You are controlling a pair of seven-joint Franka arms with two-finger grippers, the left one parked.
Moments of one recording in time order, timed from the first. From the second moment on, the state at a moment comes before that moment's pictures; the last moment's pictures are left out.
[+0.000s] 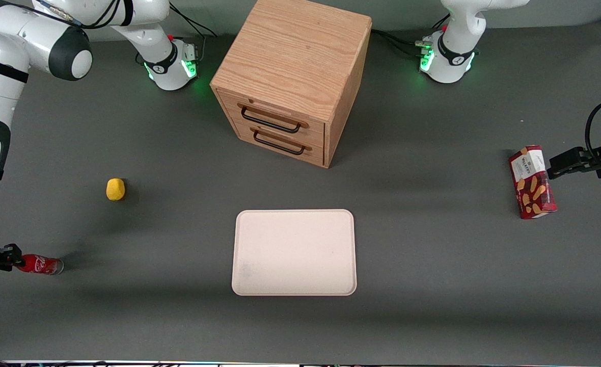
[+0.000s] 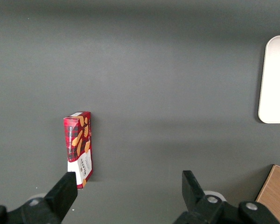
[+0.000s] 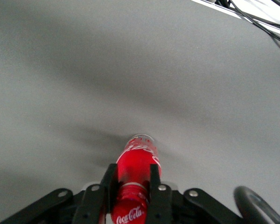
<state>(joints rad) -0.11 0.87 -0.46 -1.12 0.44 2.02 -0.90</state>
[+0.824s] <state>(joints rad) -0.08 0.82 -0.47 -1.07 0.42 1.80 -0.88</state>
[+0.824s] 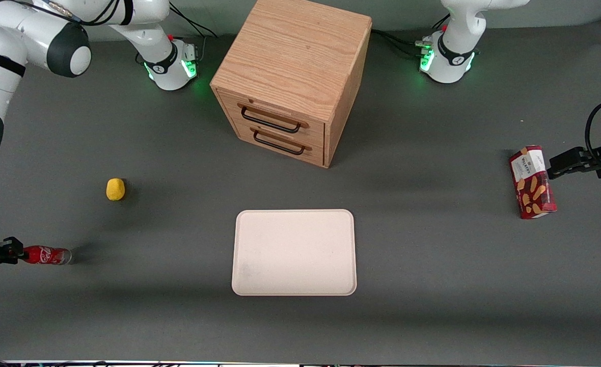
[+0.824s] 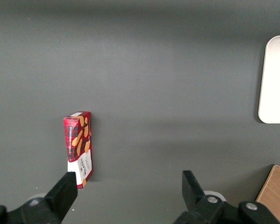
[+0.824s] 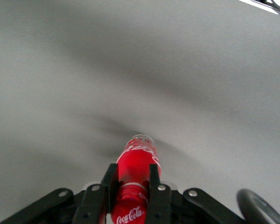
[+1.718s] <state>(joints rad) 0.12 0.48 -0.16 -0.97 0.15 1.33 -0.16</state>
